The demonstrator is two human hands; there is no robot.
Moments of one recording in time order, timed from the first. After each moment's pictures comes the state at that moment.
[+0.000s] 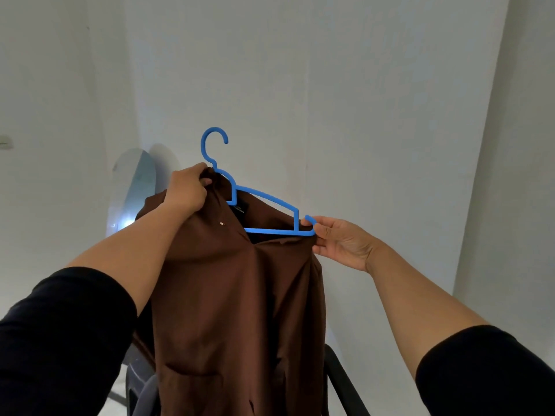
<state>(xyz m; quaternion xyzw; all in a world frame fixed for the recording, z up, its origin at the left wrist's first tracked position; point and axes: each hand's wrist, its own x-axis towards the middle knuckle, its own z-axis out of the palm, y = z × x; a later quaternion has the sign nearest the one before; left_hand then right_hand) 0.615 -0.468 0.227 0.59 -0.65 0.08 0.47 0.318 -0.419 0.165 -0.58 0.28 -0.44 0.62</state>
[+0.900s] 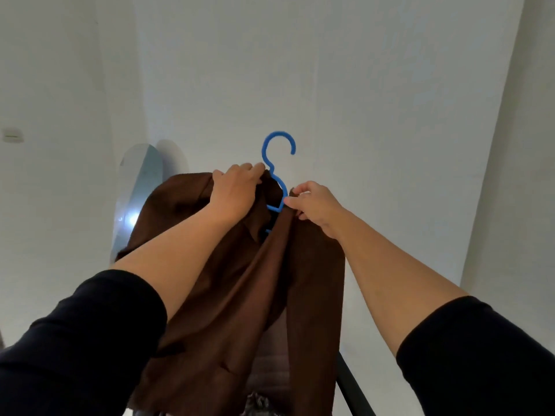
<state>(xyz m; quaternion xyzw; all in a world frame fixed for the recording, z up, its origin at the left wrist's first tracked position) 0.557 -0.451 0.217 0.53 -0.71 0.31 0.35 0.388 -0.419 0.212 -0.66 0.49 -0.48 0.31</state>
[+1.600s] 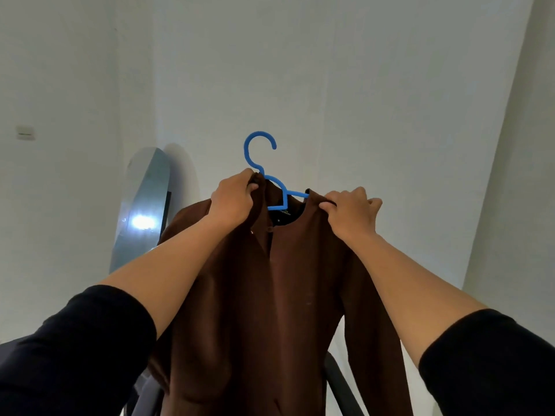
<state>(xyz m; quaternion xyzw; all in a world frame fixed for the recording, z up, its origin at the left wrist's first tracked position) 0.574 -0.444 0.212 0.53 -0.69 0.12 0.48 0.358 -0.419 0.208 -0.66 0.63 -0.33 -0.22</state>
